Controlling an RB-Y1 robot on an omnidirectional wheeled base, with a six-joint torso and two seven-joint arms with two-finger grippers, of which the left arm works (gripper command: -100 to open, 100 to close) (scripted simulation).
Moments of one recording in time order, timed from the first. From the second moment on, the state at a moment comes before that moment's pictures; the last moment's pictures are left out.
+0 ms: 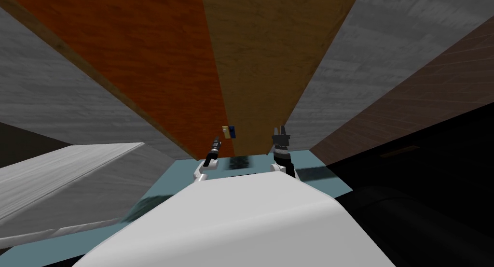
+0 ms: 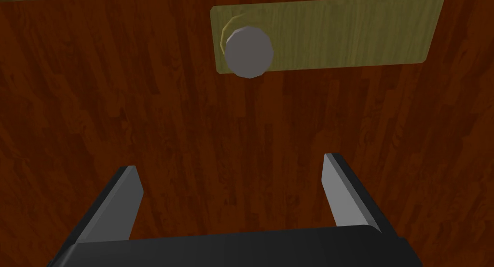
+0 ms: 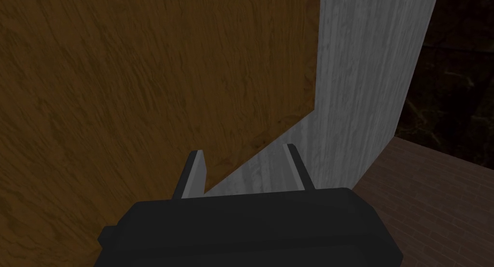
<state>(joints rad) -0.01 0.13 0.01 -1.28 0.03 -0.31 0.11</state>
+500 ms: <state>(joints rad) 0.00 0.19 0.06 -1.22 0.05 -0.30 0.13</state>
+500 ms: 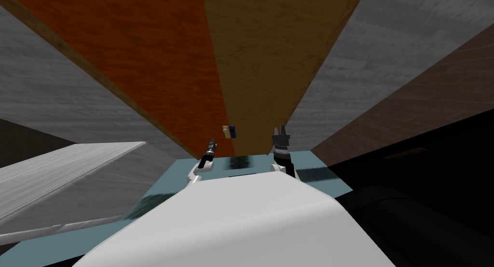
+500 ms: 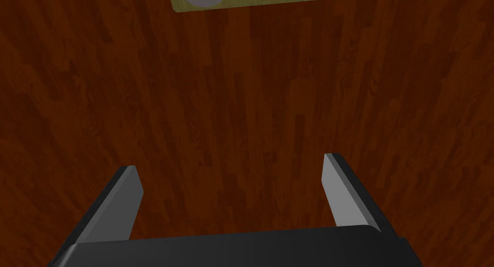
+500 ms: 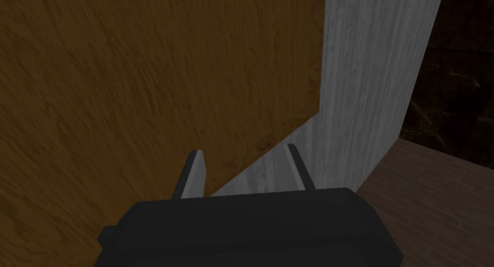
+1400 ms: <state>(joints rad) 0.03 0.31 0.15 -1.14 0.09 -0.34 0.18</state>
